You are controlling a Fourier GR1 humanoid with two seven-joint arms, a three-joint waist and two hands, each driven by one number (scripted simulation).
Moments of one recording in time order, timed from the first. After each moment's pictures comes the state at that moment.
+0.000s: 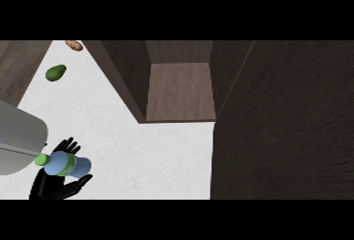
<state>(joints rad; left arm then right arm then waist) -0.14 0.22 0.42 -0.58 0.04 -0.41 -0.78 1.01 -0.15 0.33 -2.50 -0.05 0.21 -0.24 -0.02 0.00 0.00</state>
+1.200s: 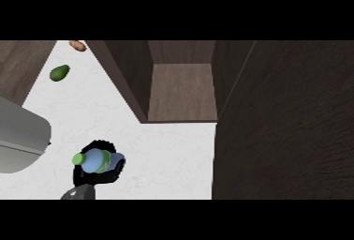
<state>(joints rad) -0.27 0.06 0.33 -0.50 0.09 -0.31 -0.88 1.02 -0.17 0.31 -2.48 -0.05 0.22 -0.28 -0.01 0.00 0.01</state>
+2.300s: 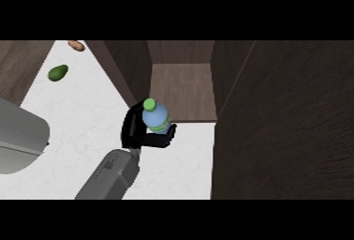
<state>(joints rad) -0.43 0.00 -0.27 -0.89 0.45 0.18 -0.58 0.98 -0.16 0.27 -2.48 -0.07 0.22 -0.25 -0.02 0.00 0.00</state>
